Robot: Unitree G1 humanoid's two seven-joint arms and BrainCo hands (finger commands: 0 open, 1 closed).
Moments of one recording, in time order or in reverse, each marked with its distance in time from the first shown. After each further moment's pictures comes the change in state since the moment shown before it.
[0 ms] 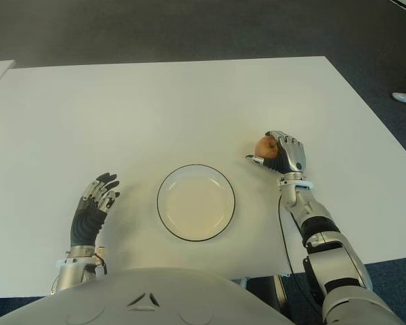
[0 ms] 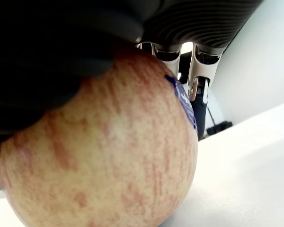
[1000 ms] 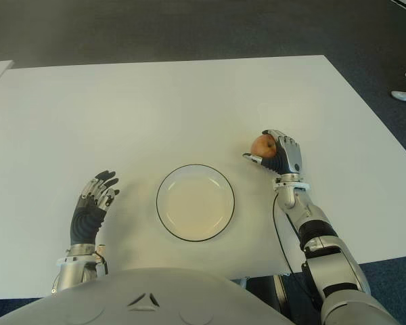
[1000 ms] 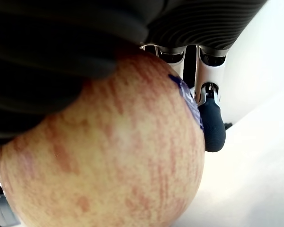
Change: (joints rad) left arm -0.021 -0.009 0.006 0.015 -0.007 -0.027 0.000; right arm 0.068 0.008 -0.037 -0.172 0.106 -0.091 0.071
